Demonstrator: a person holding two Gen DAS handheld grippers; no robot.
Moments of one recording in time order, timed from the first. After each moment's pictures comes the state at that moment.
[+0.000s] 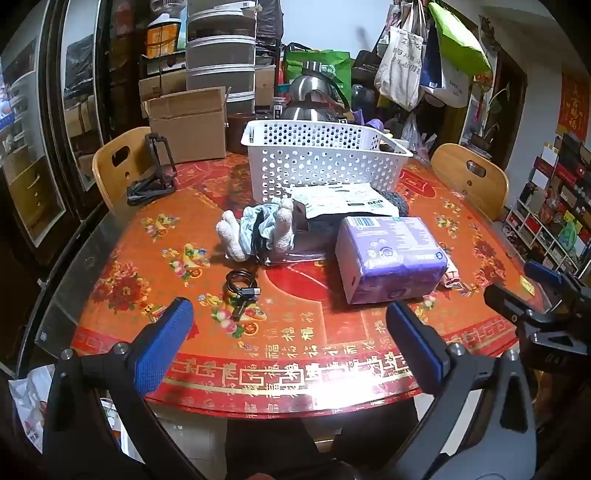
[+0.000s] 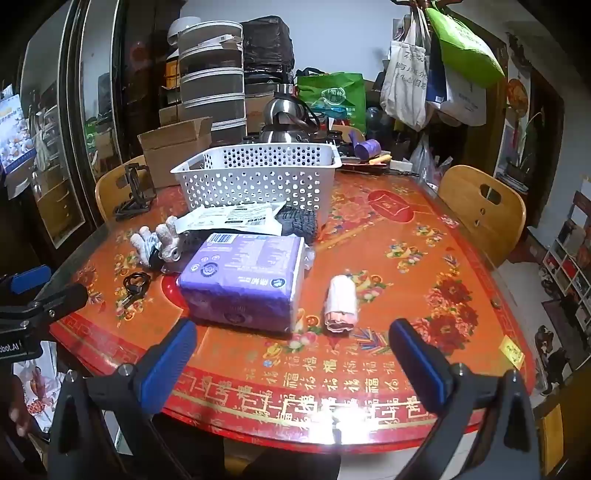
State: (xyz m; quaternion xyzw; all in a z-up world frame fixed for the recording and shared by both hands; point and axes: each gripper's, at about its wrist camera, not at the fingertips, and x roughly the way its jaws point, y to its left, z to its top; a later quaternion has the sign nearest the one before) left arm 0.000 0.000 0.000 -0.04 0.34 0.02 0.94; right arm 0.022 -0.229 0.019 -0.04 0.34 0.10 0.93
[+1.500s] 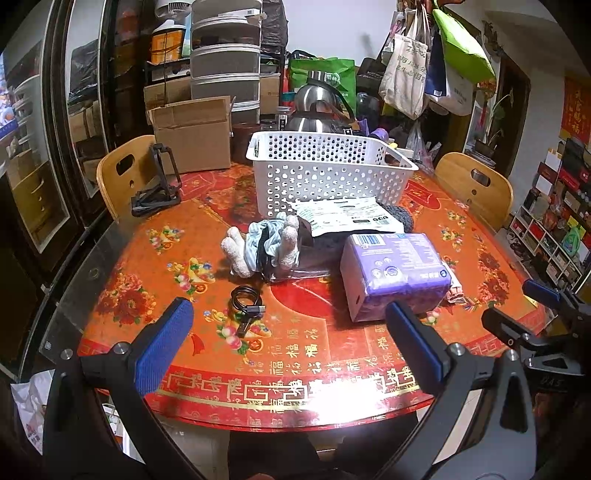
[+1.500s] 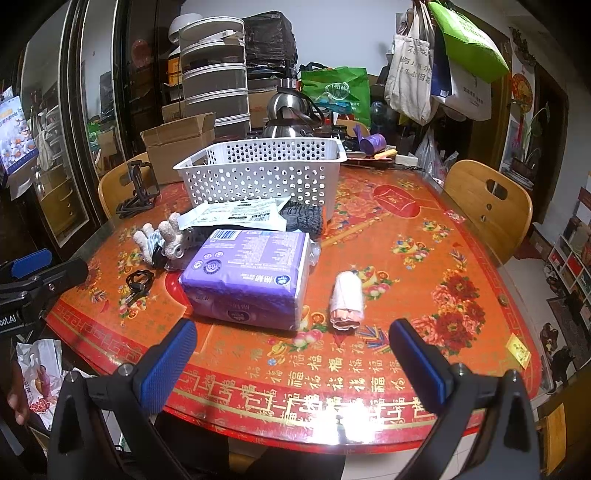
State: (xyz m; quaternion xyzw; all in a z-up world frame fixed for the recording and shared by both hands) left arm 0.011 0.003 0.010 -0.04 0.33 0.03 0.94; right arm 0.026 -0.230 0.015 -0.03 0.35 0.11 0.93
